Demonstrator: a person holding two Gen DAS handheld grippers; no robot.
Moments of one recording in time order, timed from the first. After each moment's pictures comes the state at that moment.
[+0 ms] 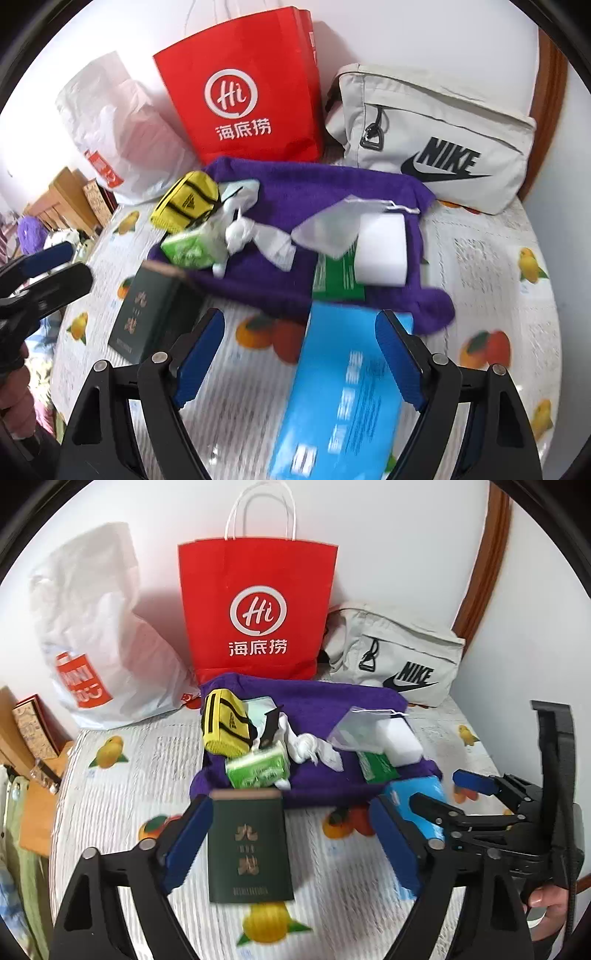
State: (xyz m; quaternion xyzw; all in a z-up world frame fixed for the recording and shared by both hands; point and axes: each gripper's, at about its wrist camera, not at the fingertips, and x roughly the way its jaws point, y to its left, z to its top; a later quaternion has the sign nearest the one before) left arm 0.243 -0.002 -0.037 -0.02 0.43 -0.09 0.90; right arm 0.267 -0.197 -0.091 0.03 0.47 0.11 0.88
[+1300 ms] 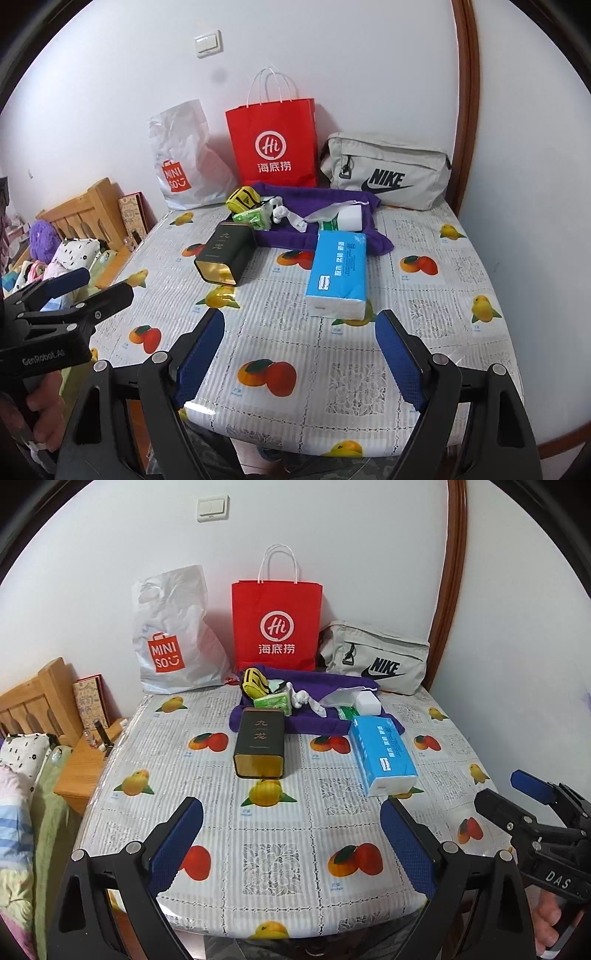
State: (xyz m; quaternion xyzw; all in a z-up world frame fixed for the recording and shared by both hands) left arm 0.005 -0.003 -0.003 -0.02 0.36 -0.04 0.93; right arm -0.007 -0.209 -0.017 0.02 0.35 0.09 0.93
